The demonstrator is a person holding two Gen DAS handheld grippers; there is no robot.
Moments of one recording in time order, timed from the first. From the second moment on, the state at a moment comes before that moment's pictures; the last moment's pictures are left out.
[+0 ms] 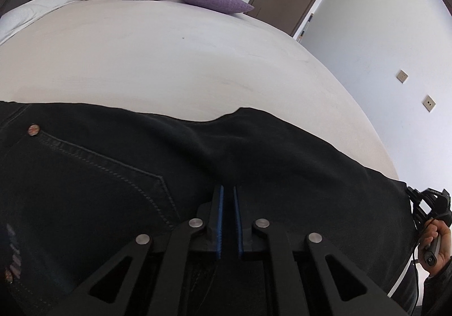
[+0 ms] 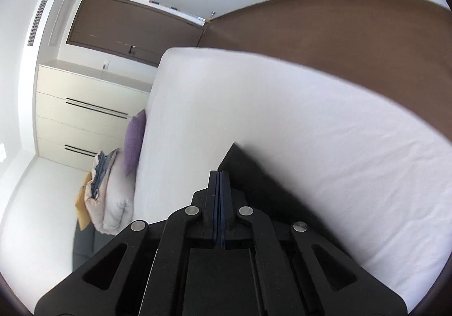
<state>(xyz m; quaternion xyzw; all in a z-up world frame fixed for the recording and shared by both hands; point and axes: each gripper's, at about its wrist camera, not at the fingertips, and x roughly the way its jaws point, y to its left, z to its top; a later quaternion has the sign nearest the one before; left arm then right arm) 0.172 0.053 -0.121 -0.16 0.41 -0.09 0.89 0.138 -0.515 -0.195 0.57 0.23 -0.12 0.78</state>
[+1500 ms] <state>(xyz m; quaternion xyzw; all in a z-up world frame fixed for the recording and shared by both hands) 0.130 0.058 -0.079 -0.16 0.36 -0.12 0.91 0.060 -0.457 -0.169 0.53 0.23 -0.06 0.81</state>
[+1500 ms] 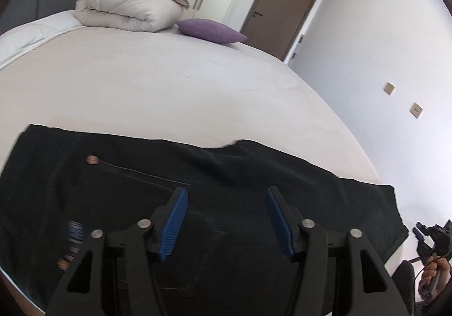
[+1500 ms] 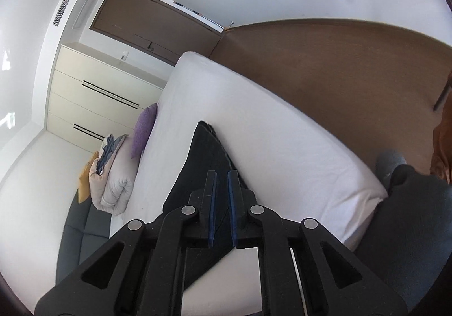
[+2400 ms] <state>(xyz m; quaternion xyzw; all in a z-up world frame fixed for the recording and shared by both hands) 0.136 -0.043 -0.123 -0.11 0.42 -0.18 0.88 0.044 -0.432 -0.231 0.67 0.17 -0.01 0.72</state>
